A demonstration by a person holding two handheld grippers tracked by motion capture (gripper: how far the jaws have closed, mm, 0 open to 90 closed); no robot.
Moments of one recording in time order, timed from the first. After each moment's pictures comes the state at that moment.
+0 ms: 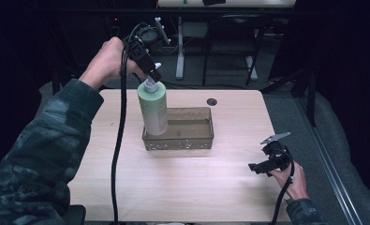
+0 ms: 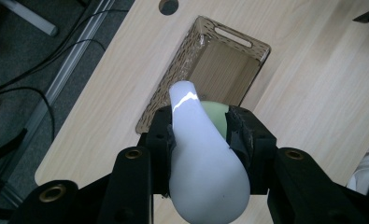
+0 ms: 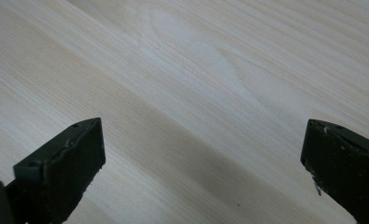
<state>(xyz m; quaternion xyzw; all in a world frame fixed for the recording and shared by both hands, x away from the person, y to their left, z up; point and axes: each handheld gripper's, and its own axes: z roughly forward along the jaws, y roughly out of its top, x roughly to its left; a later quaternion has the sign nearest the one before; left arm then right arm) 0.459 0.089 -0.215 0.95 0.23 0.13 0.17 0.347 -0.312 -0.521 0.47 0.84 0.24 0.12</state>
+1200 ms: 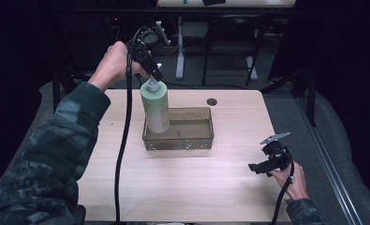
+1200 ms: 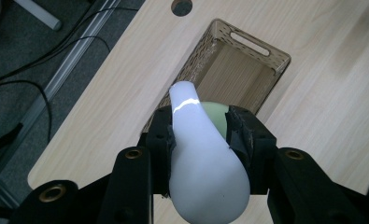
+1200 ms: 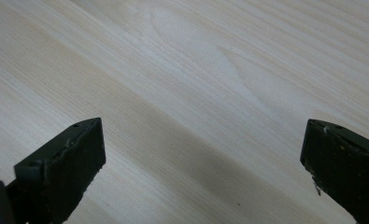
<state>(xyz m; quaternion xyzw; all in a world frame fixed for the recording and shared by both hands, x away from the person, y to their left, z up) 0.484 0.092 -0.238 0.94 0.26 0.13 0.18 0.348 -0.312 -0.520 0.47 0.84 0.24 0.12</state>
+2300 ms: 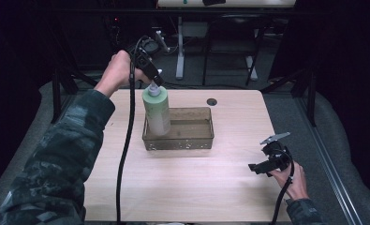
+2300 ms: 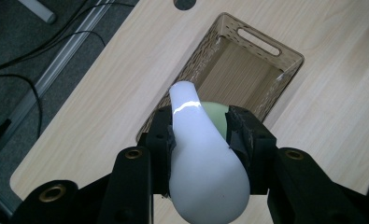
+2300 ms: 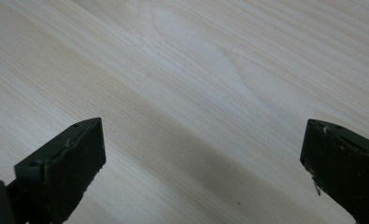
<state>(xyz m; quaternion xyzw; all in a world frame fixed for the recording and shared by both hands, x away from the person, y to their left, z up) 0.499 0.095 -0.269 0.94 0.27 0.12 0.19 0.347 -0.312 -0.520 0.47 0.84 0.24 0.12</state>
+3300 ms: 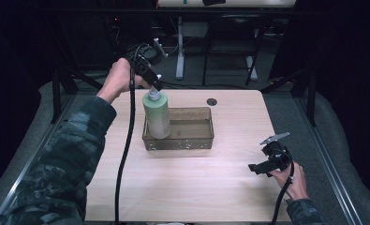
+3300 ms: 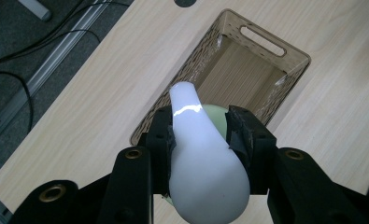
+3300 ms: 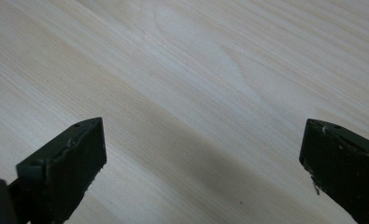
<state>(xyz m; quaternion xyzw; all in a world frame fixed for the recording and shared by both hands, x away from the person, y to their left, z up) 0.503 0.102 -0.291 0.93 0.28 0.11 0.20 0.346 -0.312 -0.520 0.47 0.84 0.23 0.12</state>
